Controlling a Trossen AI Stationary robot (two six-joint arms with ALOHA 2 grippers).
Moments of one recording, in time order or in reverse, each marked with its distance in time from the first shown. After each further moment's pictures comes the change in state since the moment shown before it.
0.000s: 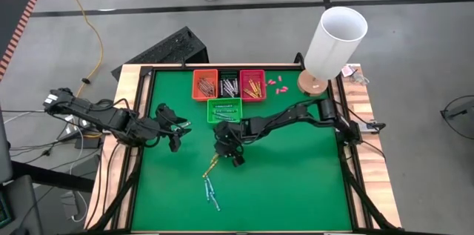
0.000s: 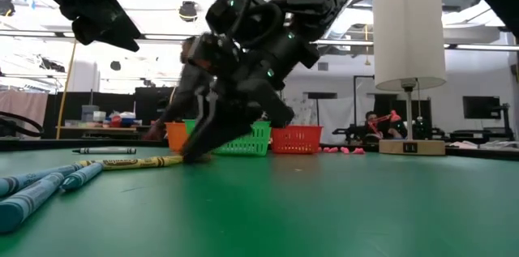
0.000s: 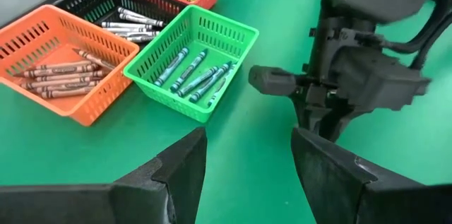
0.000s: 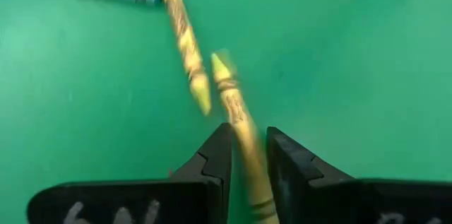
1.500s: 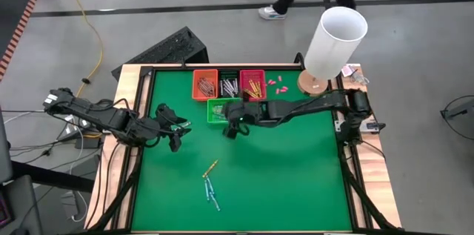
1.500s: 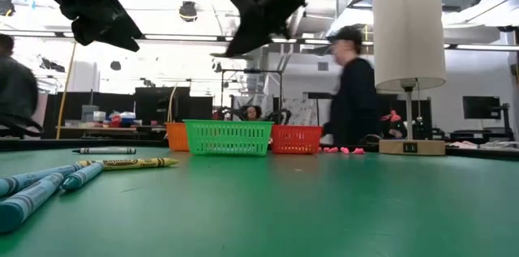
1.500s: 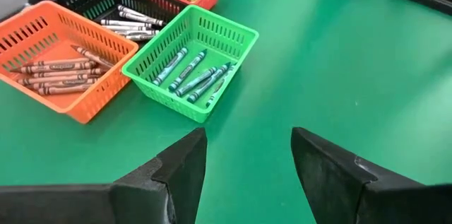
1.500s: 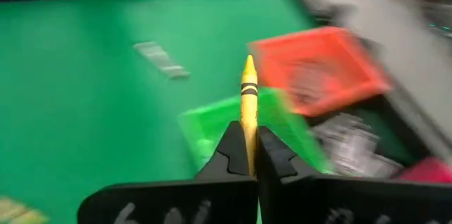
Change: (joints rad) left arm 0.000 0.000 0.000 0.004 0.000 -0.026; right arm -0.016 -0.354 -0.001 -0.200 0.682 0.582
